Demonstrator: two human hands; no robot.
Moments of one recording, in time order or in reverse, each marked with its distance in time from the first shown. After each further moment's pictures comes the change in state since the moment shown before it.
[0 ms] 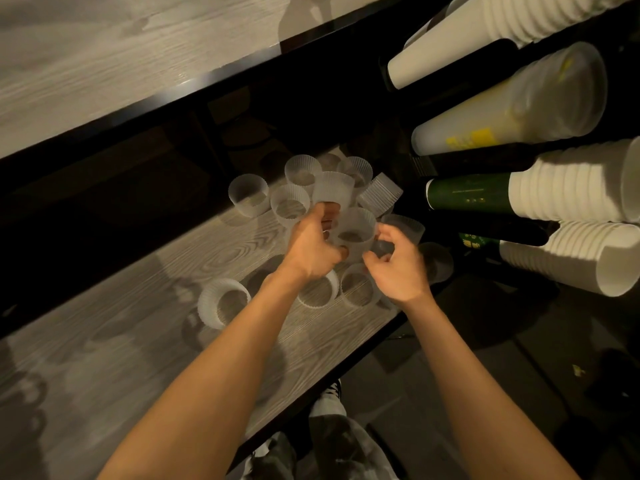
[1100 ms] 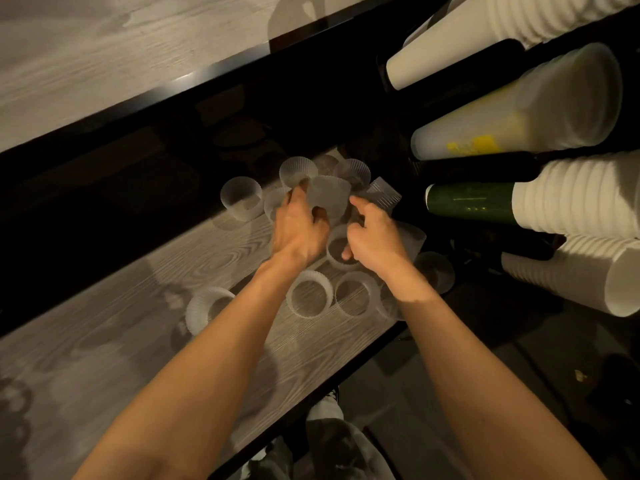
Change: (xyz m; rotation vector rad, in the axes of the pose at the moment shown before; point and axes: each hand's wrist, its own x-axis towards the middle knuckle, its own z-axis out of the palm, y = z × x) left_hand 0.030 0.022 -0.006 0.290 0.293 -0.032; right_hand 0.048 -0.045 0.006 -0.060 -0.171 0.044
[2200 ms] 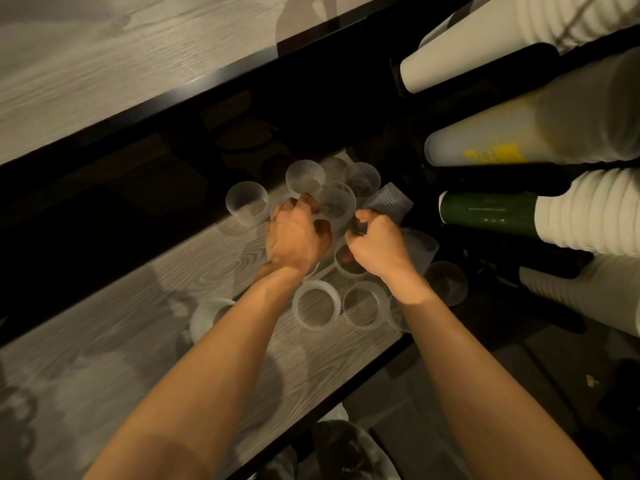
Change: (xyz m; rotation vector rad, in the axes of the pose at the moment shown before) left_hand 0.015 -0.021 0.002 0.275 0.062 0.067; right_hand 0.022 0.003 0.009 -0.083 0.022 -0.047
